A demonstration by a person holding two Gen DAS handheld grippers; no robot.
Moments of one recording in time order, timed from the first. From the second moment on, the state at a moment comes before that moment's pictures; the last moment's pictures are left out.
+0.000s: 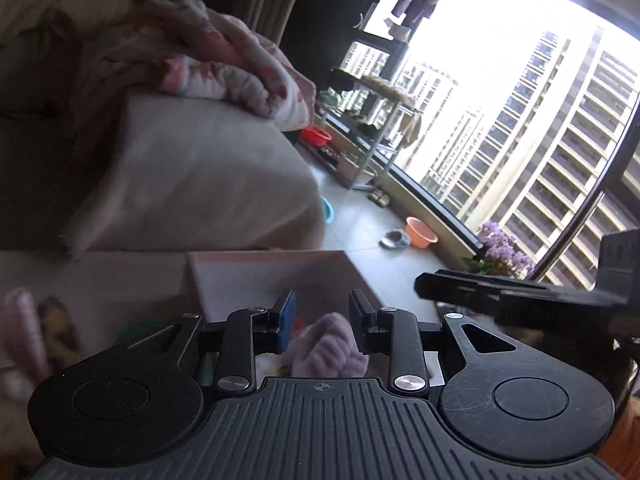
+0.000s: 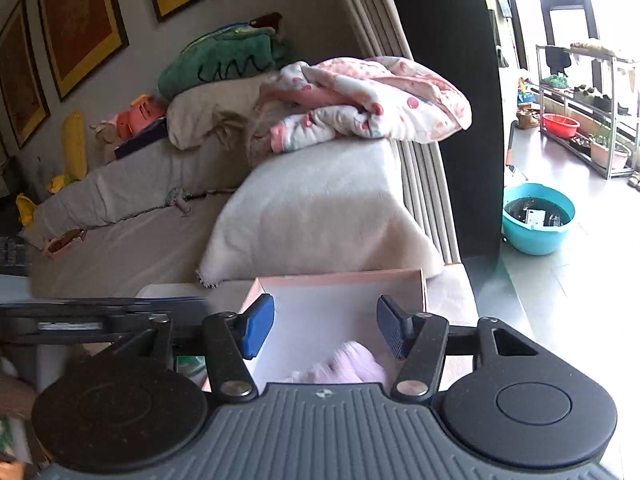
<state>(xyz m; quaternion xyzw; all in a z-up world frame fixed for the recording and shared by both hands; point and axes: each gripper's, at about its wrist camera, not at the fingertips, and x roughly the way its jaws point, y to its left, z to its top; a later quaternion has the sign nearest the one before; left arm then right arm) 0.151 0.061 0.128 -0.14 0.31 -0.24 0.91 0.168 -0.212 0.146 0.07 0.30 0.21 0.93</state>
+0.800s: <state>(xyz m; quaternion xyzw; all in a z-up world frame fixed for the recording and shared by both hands) 0.062 0.275 0.064 -0.11 0.32 0.03 0.94 0.036 -0.086 0.053 -0.05 0.29 0.30 0.91</state>
